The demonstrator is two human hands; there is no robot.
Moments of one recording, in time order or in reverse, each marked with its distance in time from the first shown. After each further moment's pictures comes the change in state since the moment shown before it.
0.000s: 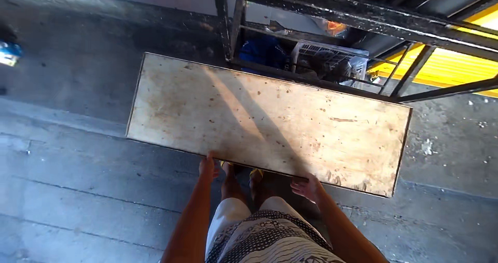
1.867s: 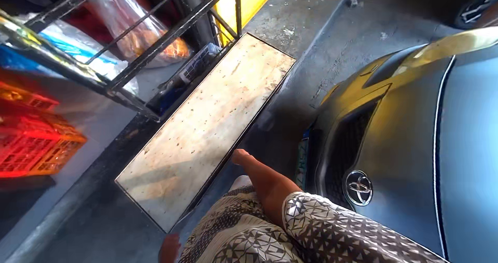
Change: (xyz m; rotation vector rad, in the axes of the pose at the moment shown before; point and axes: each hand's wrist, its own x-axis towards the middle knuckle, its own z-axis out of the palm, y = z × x) left_hand 0.053 0.068 -0.381 1.246 -0.142 1.061; right_hand -0.160 0.118 0.301 -0.629 0.062 -0.423
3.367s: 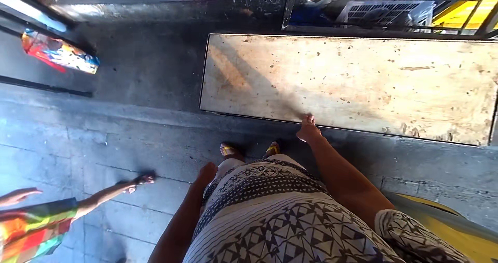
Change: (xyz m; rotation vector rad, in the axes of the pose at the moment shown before) left_hand -0.108 0.046 0.134 -0.312 -0.309 -0.578; right_hand 0.091 0.003 -0.008 -0.719 0.060 -0.180
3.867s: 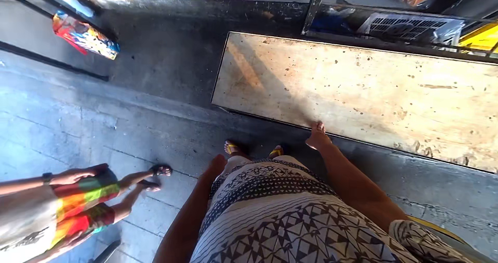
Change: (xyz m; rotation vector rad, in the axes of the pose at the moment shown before) left_hand 0.002 0.008 0.013 -0.109 0.067 0.065; right_hand -0.008 0.002 -0.003 -0.103 -0.047 -0.041
